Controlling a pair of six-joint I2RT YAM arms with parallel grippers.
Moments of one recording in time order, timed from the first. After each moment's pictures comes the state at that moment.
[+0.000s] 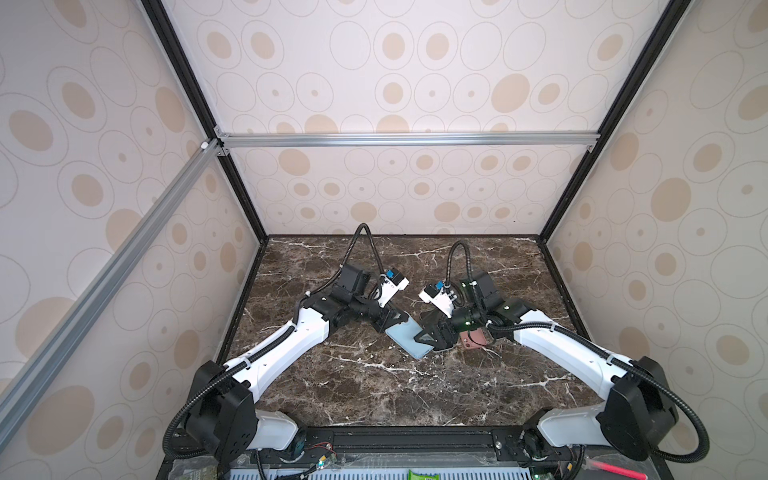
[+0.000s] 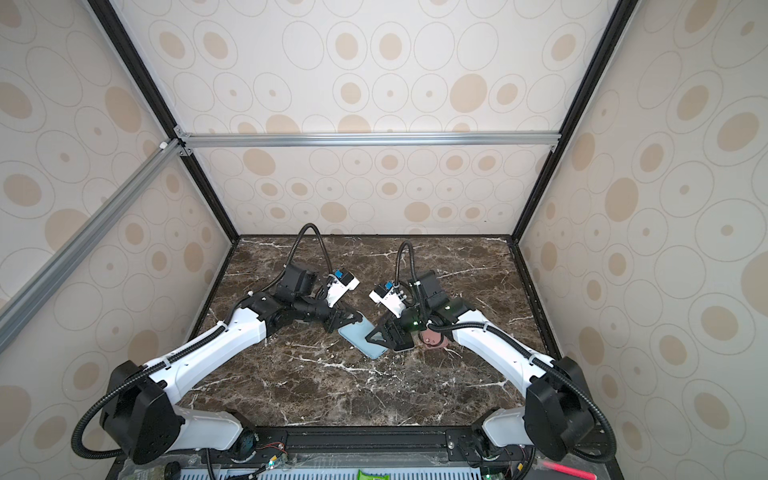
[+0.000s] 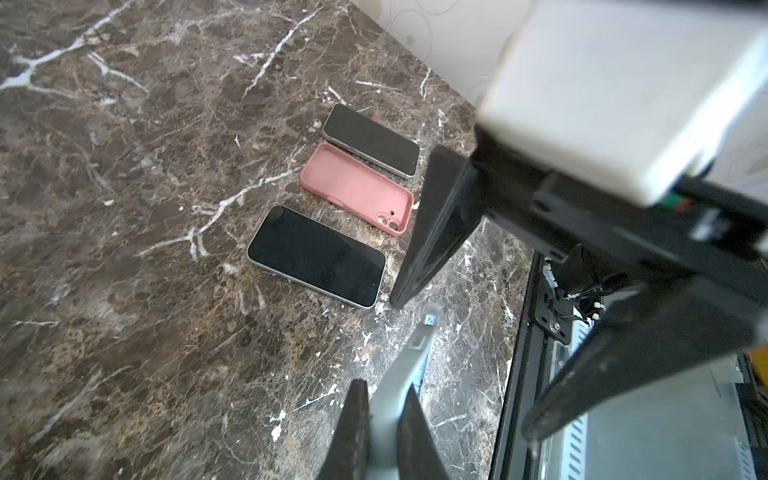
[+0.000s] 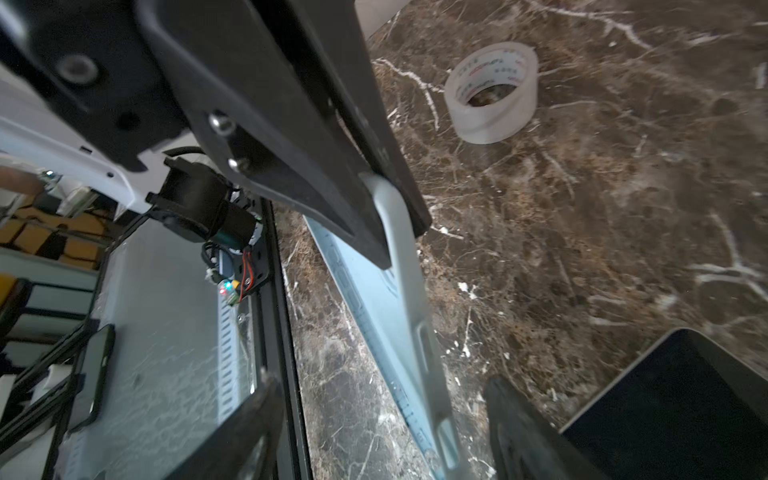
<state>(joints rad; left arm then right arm) -0.56 1.36 1.06 -0.45 0.62 0.07 0.56 1.37 0.98 -0.46 -0.79 -0.09</state>
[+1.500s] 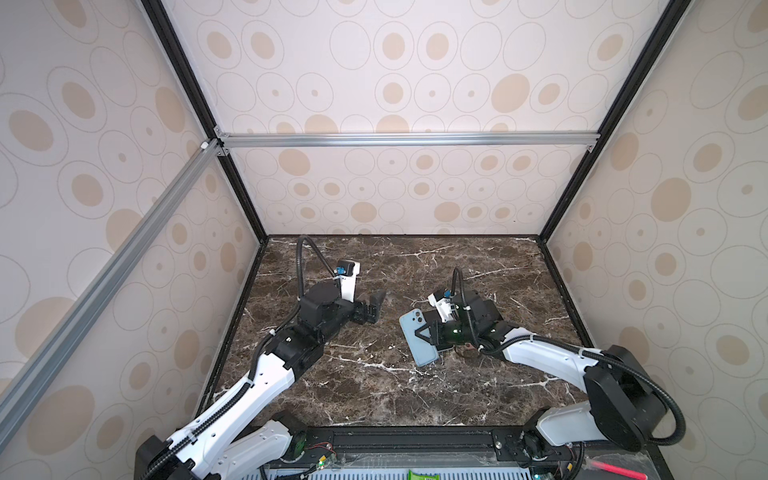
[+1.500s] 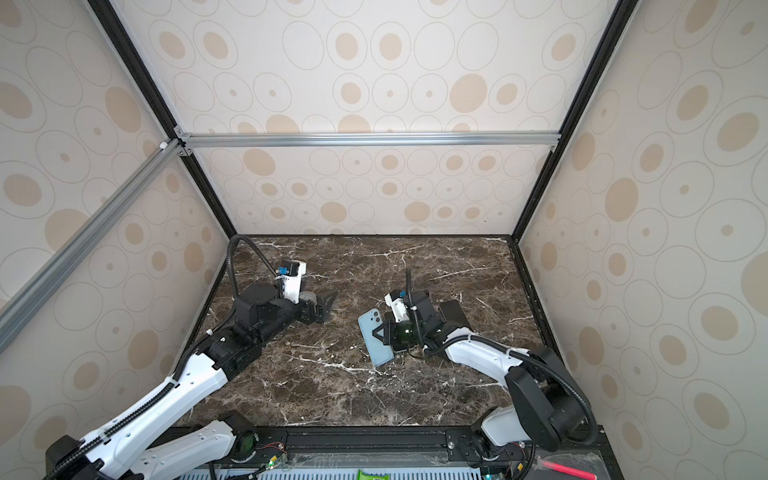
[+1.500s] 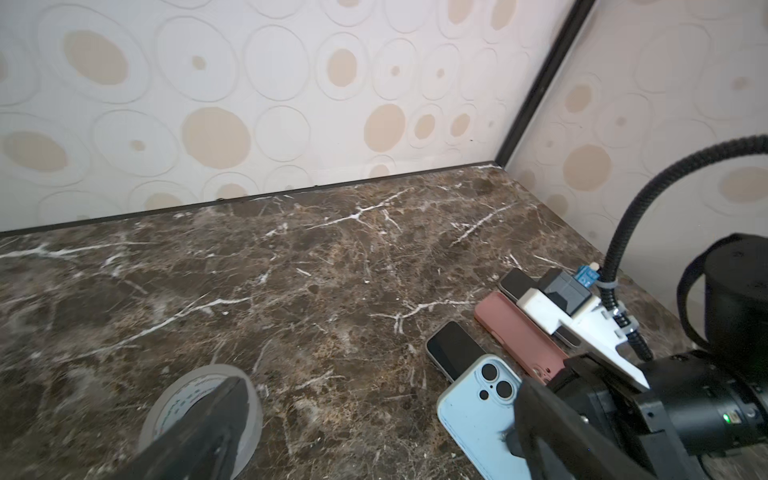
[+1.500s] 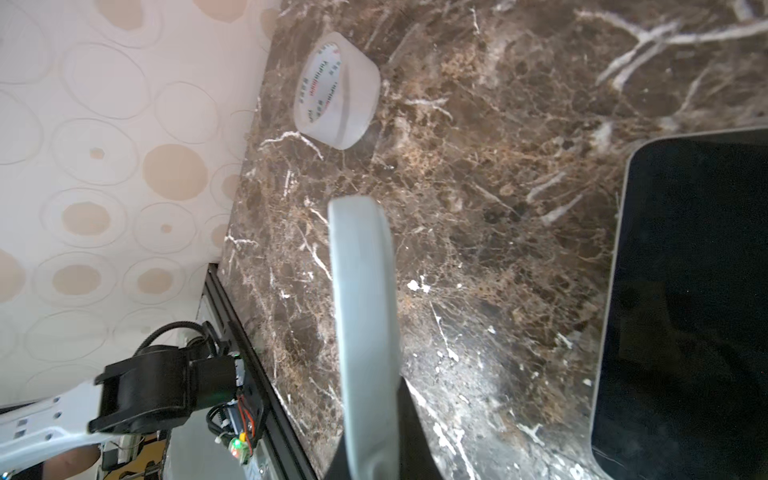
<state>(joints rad) -0.57 0.95 0.77 -0.14 -0.09 -0.21 0.63 1.45 0.72 0.01 -0.47 0.66</state>
